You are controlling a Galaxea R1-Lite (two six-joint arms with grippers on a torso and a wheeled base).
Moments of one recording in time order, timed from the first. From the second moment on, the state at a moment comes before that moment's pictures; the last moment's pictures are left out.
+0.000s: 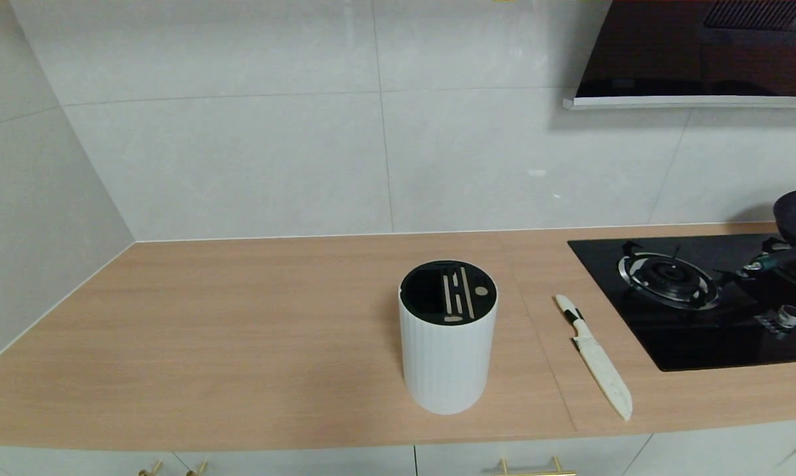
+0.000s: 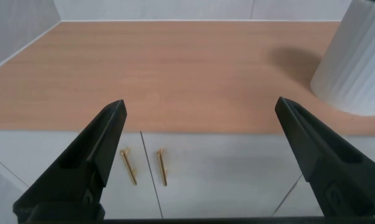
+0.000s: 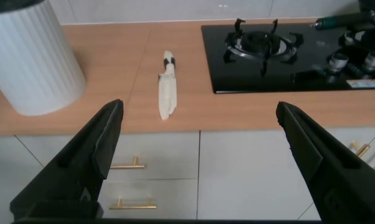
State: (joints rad) left arm 0.01 0.00 0.00 0.00 0.04 -0.01; right arm 0.00 0.00 0.00 0.00 0.01 0.00
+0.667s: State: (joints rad) left arm 0.01 0.00 0.00 0.00 0.04 -0.01; right arm 0.00 0.00 0.00 0.00 0.01 0.00
